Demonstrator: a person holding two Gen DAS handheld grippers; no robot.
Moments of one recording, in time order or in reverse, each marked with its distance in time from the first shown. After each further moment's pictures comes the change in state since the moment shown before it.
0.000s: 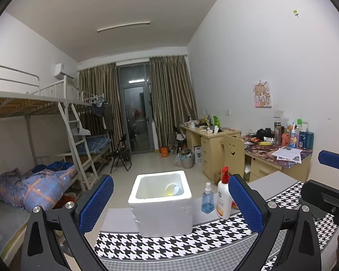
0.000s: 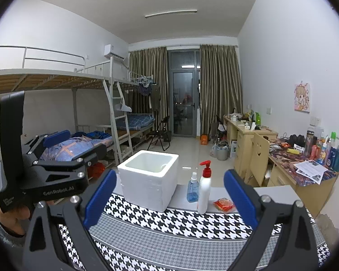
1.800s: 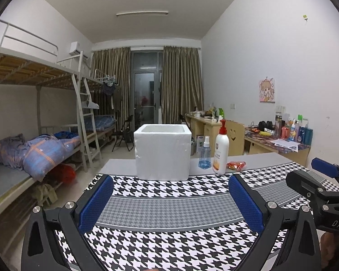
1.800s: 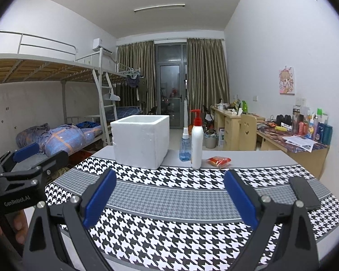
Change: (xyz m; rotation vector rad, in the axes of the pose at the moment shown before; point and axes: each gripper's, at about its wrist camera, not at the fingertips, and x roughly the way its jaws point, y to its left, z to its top) left arm -0.058 -0.006 -0.133 -0.122 0.052 0.029; right arm -0.022 0.020 -0.121 0.029 0.023 -0.093
